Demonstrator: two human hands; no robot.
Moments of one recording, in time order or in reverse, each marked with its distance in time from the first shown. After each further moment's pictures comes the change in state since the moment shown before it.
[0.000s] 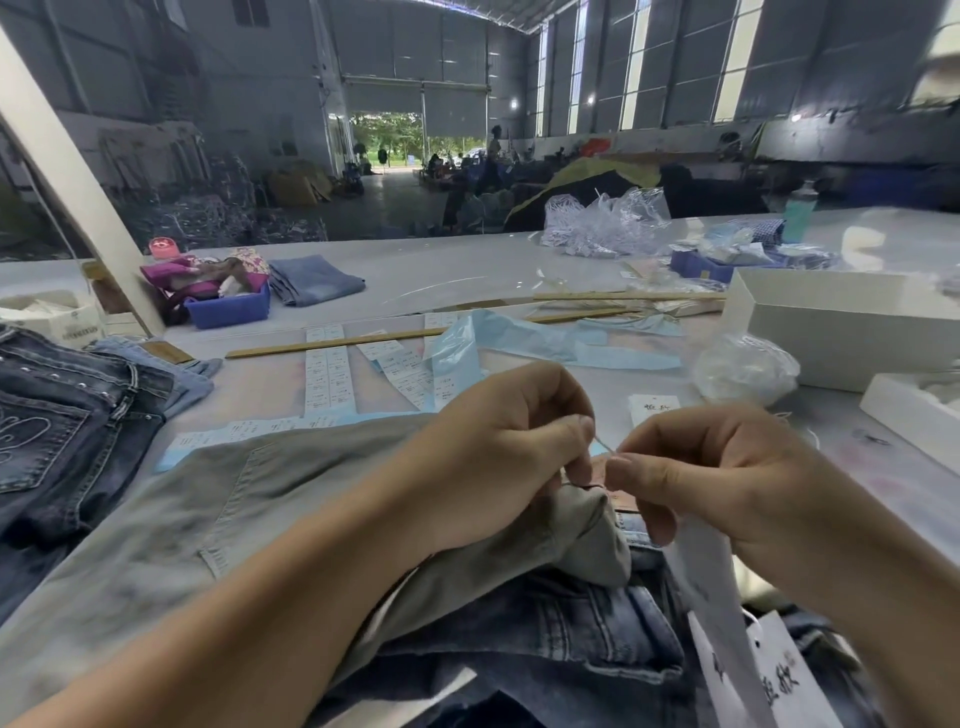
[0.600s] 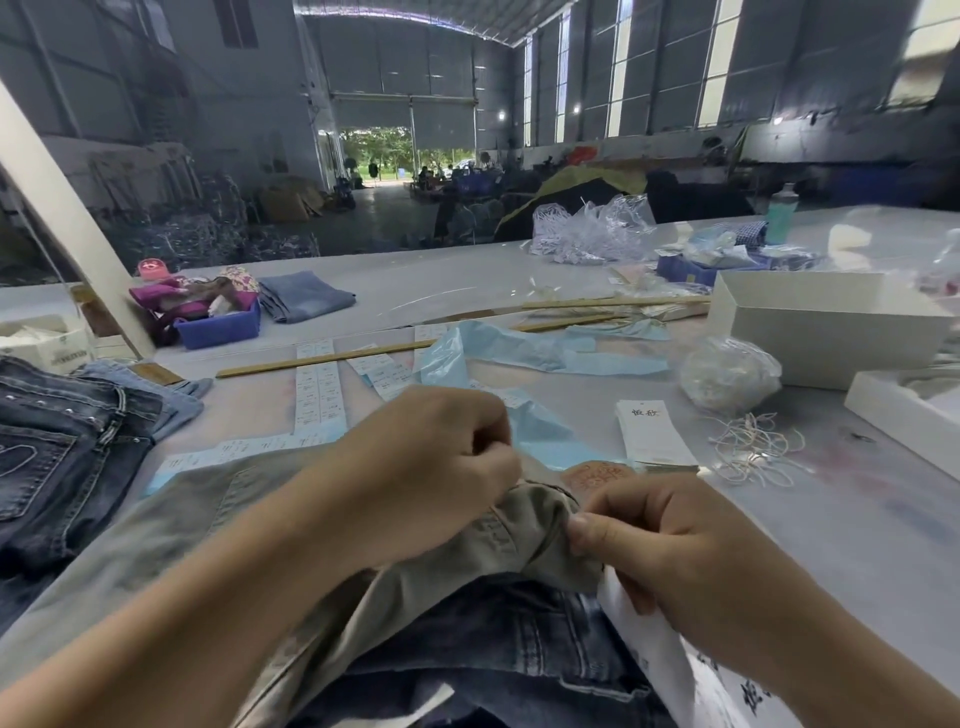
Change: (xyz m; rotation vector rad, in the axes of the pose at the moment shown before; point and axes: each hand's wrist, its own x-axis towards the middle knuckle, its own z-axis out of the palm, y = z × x) left_hand -0.008 0.007 -0.021 0.595 0.020 -0.024; right_hand -0.014 0.018 0.026 -0.018 0.092 0.096
